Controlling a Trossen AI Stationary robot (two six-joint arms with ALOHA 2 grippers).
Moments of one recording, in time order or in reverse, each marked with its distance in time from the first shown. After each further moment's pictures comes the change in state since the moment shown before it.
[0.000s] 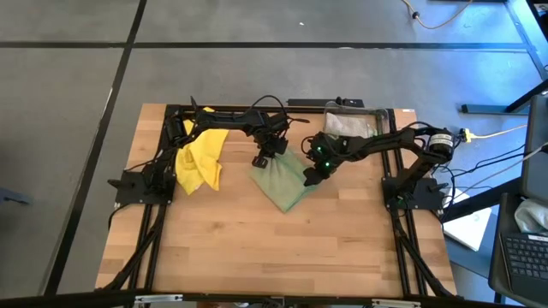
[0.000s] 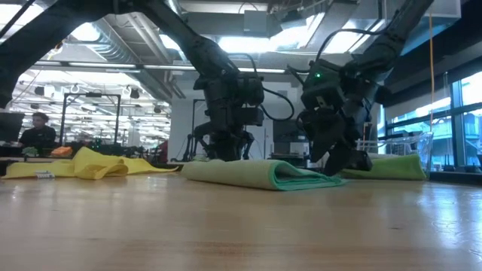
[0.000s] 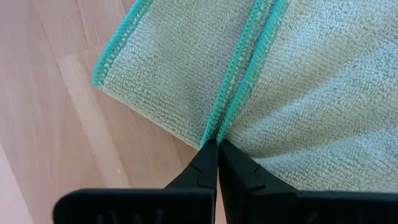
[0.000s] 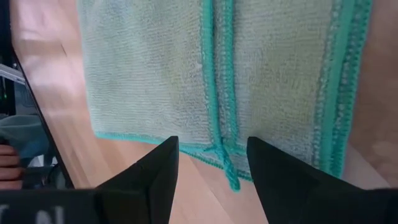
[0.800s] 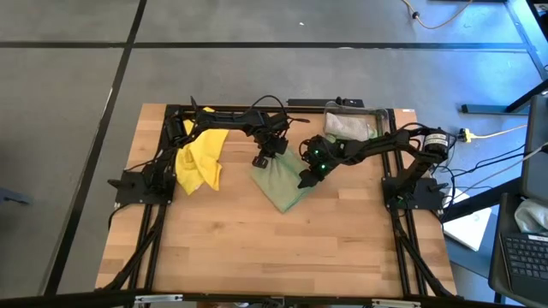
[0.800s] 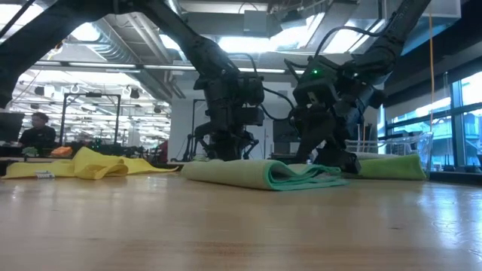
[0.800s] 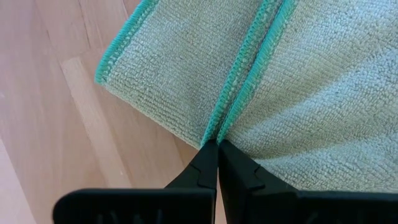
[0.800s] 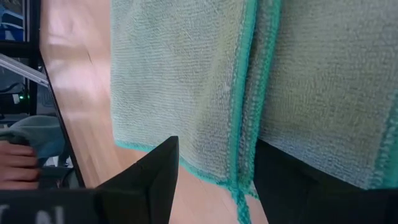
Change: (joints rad) left arm 0.003 0.000 0.000 0.007 0.000 -0.002; right arm 0.039 0.042 0.000 0.152 -0.008 0.056
